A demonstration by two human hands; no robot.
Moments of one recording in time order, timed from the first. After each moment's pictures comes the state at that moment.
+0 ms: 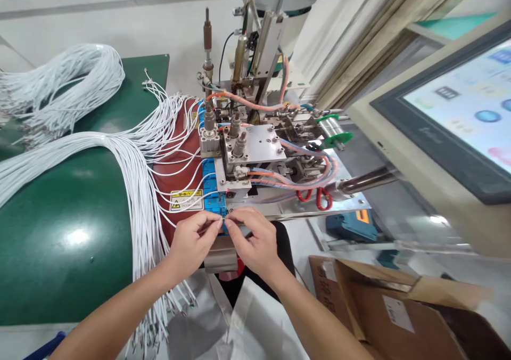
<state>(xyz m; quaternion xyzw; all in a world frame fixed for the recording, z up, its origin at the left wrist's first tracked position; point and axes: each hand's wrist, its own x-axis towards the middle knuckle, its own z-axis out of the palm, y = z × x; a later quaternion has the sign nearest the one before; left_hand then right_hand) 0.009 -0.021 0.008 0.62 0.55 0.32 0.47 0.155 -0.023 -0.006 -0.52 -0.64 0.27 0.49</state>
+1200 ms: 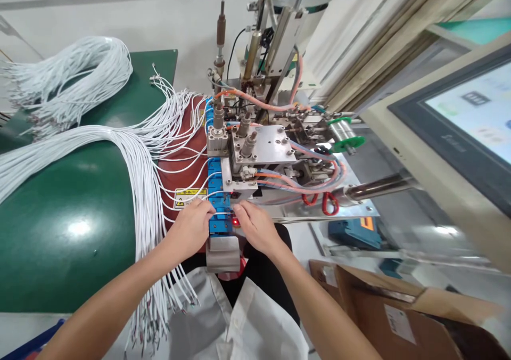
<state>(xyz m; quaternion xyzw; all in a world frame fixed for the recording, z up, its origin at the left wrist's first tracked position) -0.003 0.007 0.009 0.79 0.55 0.12 0.24 0.171 0.005 -0.032 -0.58 -0.70 0.33 0.25</state>
